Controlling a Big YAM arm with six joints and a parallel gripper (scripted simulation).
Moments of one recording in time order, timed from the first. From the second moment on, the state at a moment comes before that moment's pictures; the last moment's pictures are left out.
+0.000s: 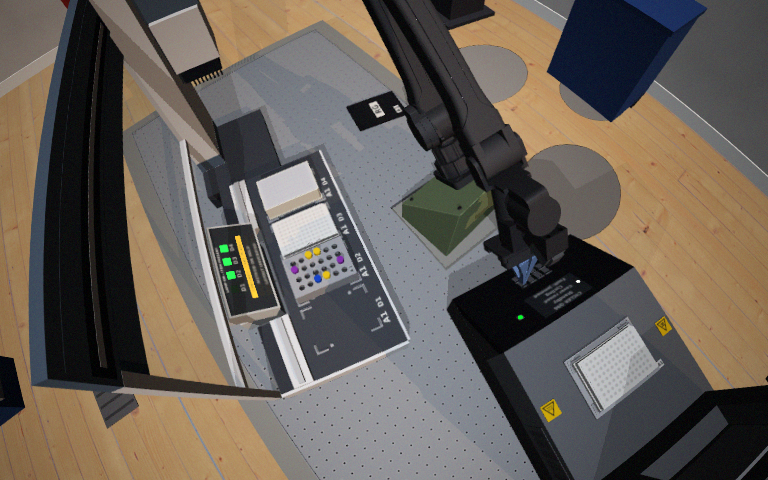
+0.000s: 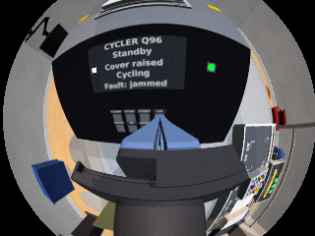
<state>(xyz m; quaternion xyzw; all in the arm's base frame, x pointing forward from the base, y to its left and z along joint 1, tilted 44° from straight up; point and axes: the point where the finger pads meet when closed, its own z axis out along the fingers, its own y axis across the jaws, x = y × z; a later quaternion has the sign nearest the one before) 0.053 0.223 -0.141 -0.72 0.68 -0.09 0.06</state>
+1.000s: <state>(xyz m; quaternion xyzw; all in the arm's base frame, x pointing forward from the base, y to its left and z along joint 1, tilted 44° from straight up) 0.053 0.216 -0.140 -0.72 0.68 -0.09 0.05</state>
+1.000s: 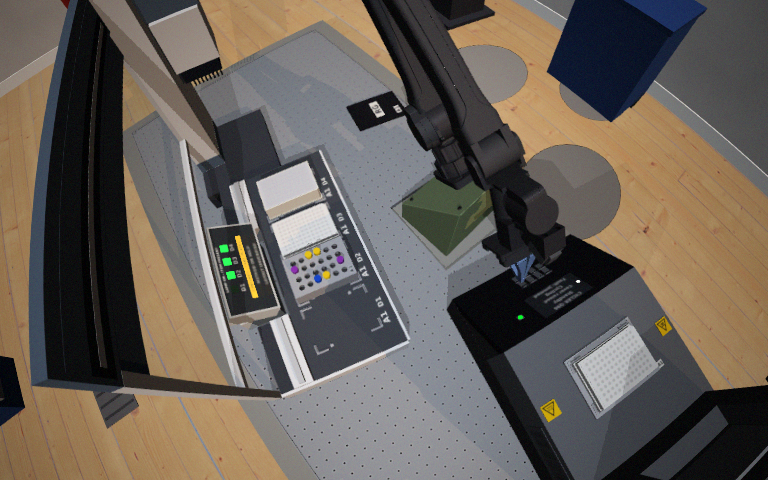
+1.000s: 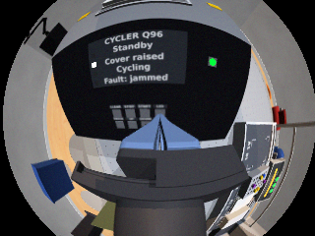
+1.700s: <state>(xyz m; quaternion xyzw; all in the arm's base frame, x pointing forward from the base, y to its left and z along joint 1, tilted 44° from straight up) 0.053 0.222 -0.140 -0.72 0.68 -0.09 0.06</state>
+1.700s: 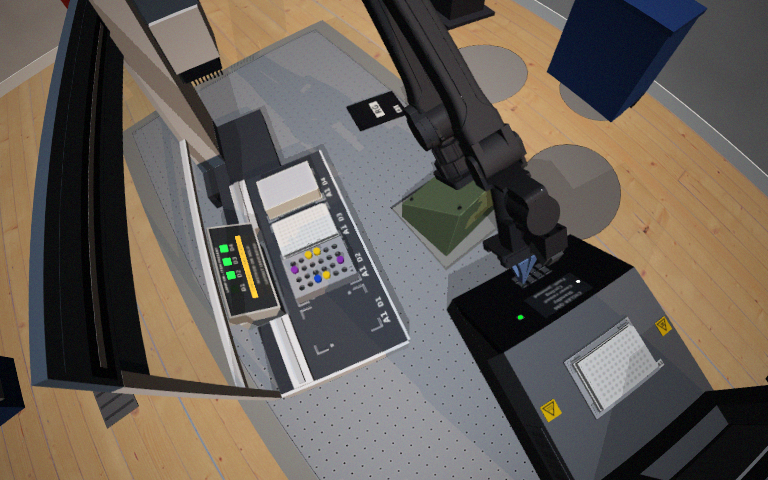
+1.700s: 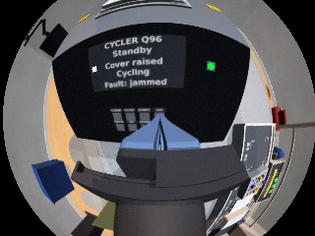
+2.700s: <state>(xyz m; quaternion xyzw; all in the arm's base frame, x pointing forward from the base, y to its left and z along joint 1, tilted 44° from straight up) 0.053 0.222 -0.142 -0.72 0.68 -0.09 0.05</state>
